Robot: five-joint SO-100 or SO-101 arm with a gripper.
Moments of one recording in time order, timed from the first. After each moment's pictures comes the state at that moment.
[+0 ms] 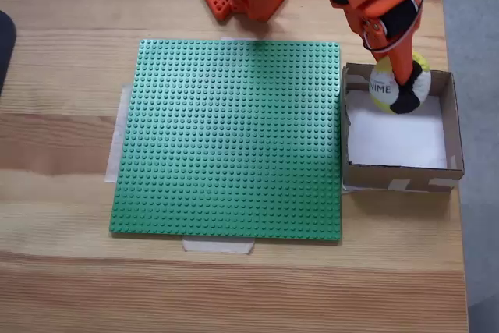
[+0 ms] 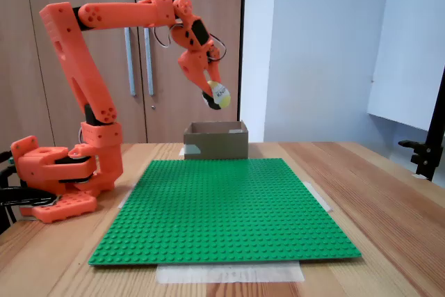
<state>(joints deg) -46.7 107.5 88.5 60.7 4.9</state>
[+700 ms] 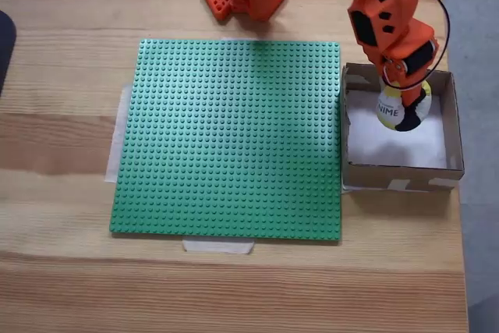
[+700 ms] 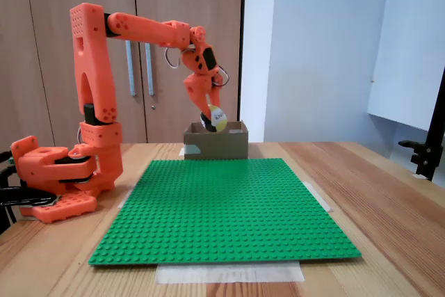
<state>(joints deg) -49.6 92.1 85.6 60.2 5.2</state>
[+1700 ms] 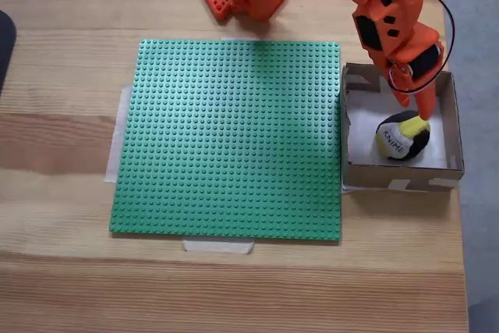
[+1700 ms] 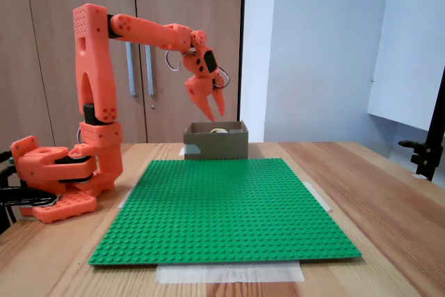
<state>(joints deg) -49.7 90.6 86.0 56.7 5.5</state>
